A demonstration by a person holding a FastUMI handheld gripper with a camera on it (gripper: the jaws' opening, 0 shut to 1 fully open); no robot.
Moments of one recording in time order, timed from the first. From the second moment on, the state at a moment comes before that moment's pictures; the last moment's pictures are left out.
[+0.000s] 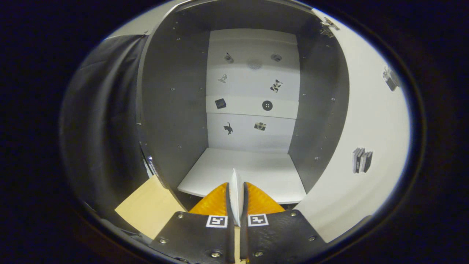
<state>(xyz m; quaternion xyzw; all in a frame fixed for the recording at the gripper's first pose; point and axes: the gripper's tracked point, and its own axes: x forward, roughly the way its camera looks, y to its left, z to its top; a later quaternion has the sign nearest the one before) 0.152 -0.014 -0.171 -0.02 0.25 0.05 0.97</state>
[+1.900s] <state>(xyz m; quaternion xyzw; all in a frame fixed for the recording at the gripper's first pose) 0.214 -0.009 -0.257 -0.07 0.44 0.07 0.89</state>
